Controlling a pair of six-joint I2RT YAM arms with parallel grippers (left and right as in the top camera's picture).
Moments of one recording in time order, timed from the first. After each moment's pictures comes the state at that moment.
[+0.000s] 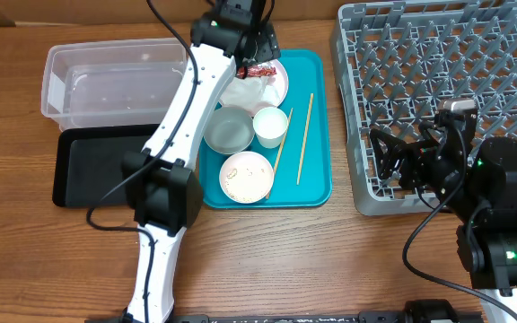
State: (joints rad) left arm -0.37 2.35 2.39 -1.04 -0.12 -0.65; right arm 0.04 0.86 0.94 -0.52 -0.36 0.15
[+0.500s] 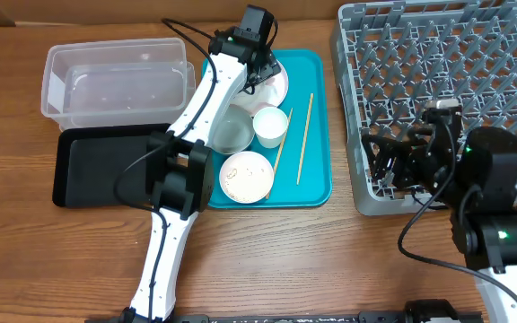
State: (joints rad) left arm -0.36 2.55 2.39 -0.98 -0.14 -0.86; right arm 0.04 0.95 0.94 -0.57 -0.41 0.15
